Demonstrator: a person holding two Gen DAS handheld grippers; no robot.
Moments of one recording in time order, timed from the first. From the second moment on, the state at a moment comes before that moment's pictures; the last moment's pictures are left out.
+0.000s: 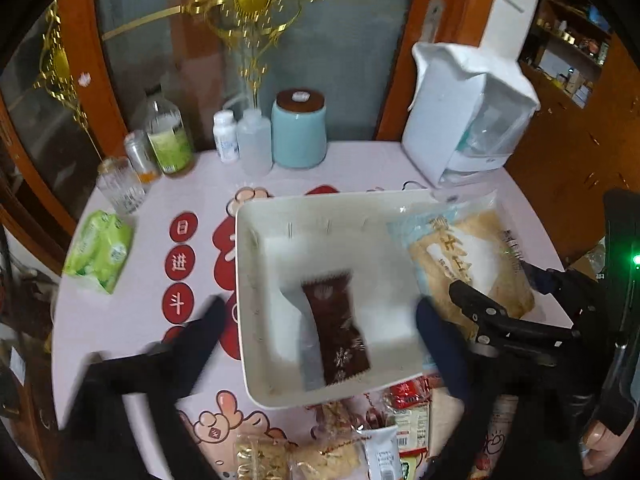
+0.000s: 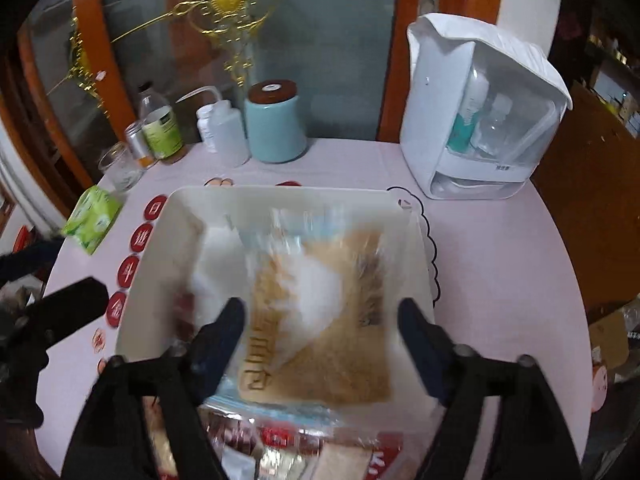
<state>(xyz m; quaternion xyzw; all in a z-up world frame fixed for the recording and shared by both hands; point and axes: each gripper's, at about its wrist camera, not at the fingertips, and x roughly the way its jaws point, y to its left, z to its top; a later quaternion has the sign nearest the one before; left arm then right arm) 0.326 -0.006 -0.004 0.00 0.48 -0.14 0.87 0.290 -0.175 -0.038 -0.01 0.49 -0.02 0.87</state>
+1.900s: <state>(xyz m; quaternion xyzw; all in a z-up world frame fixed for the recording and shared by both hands) 0.052 0.083 -0.020 0.06 0.45 -0.04 0.89 0.051 -0.124 -0.040 -0.03 0.49 0.07 0.87</state>
